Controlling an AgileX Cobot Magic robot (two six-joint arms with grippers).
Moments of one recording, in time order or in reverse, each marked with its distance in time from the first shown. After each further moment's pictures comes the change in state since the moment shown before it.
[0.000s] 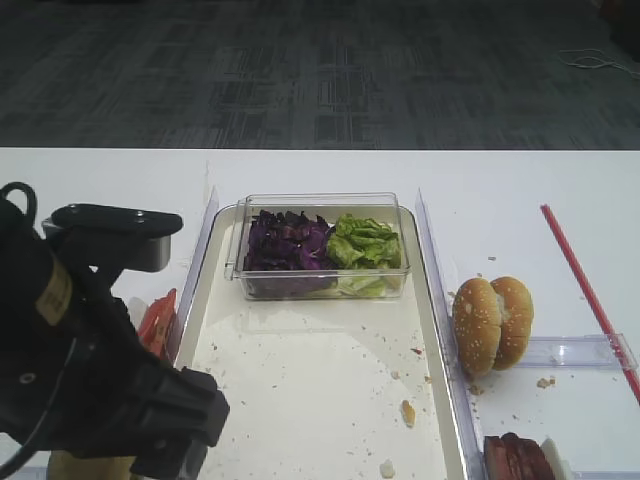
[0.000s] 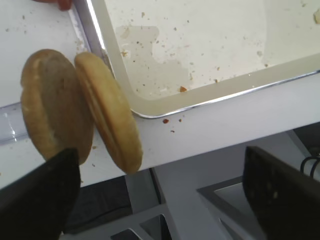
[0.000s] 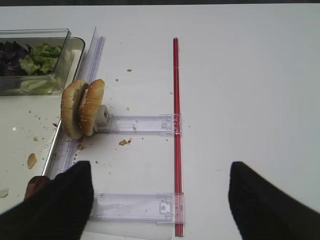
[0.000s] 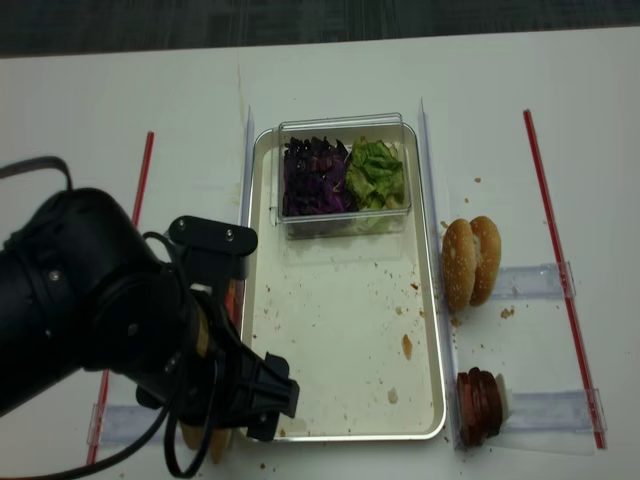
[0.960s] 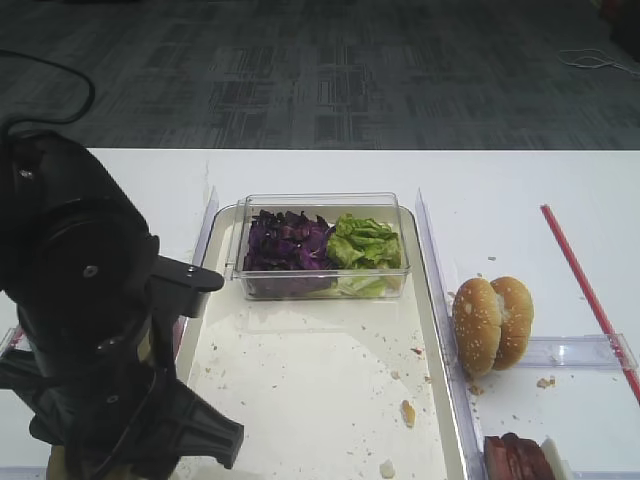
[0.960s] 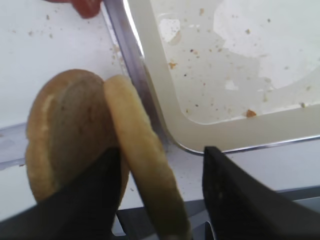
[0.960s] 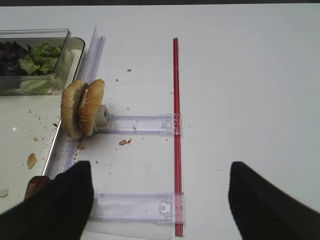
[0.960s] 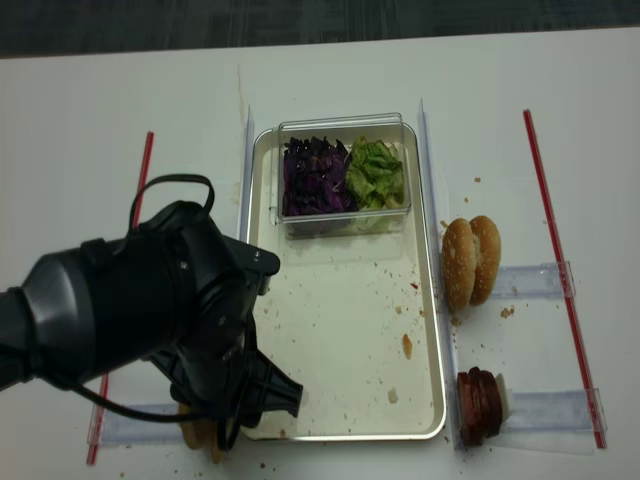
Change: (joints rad) left arm 0.000 0.237 -0.007 0.127 -0.026 -0.047; right arm 0.000 0.000 0.000 0.000 0.000 0.000
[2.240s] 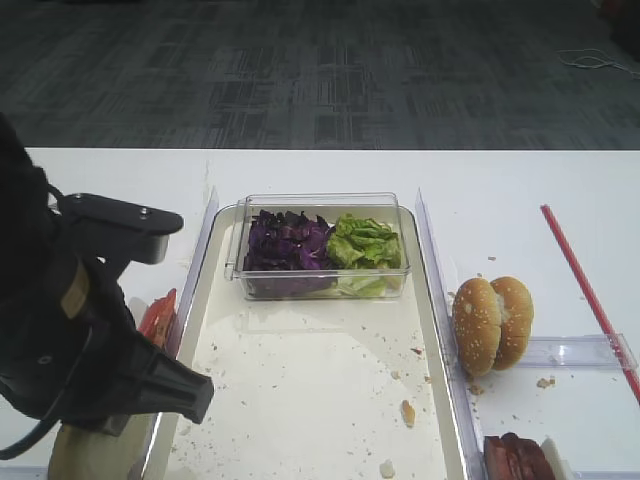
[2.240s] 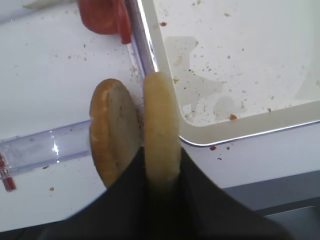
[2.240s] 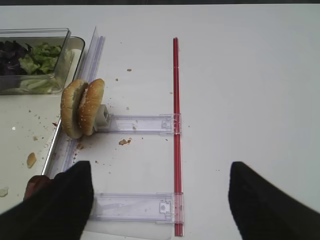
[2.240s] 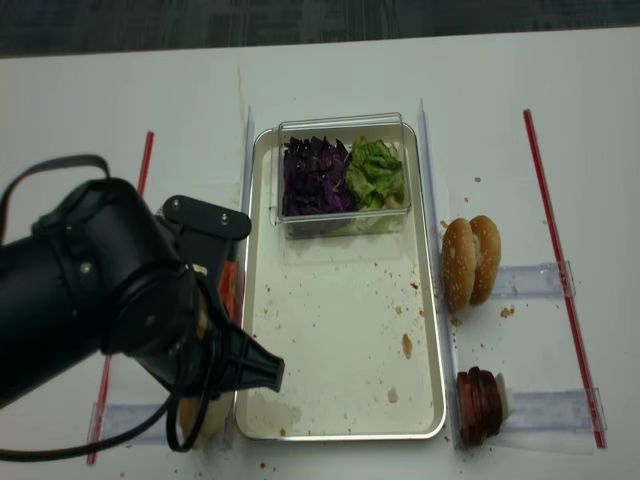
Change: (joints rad) left arm 0.021 -0.217 0.000 0.030 0.035 -0.001; right arm 0.000 0.000 0.000 0.000 0.000 -0.004
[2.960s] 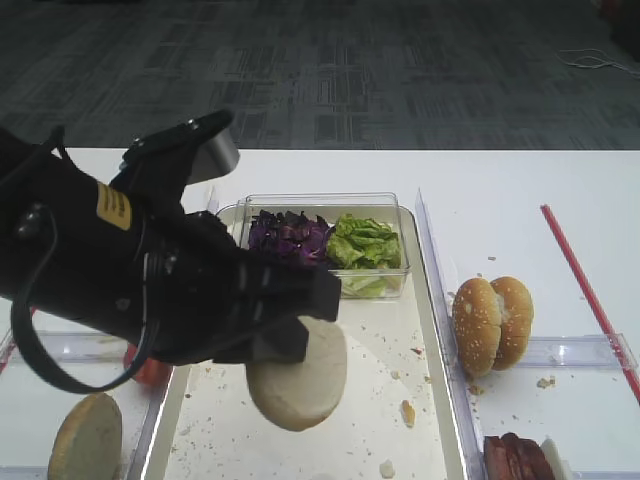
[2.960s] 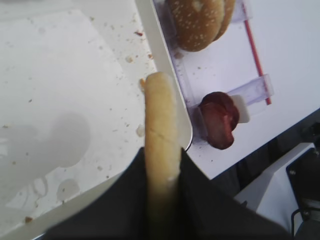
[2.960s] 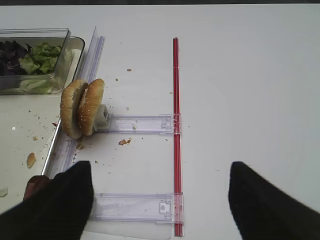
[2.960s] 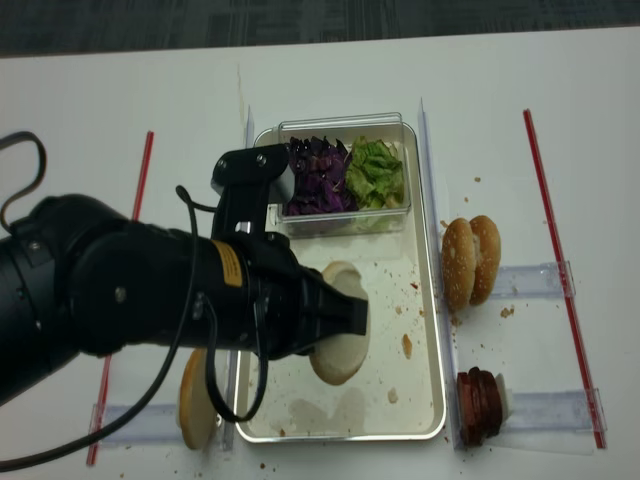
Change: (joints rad) left arm 0.000 -0.043 0.000 -0.573 -0.472 0.385; right arm 0.000 0.000 0.000 0.000 0.000 0.000
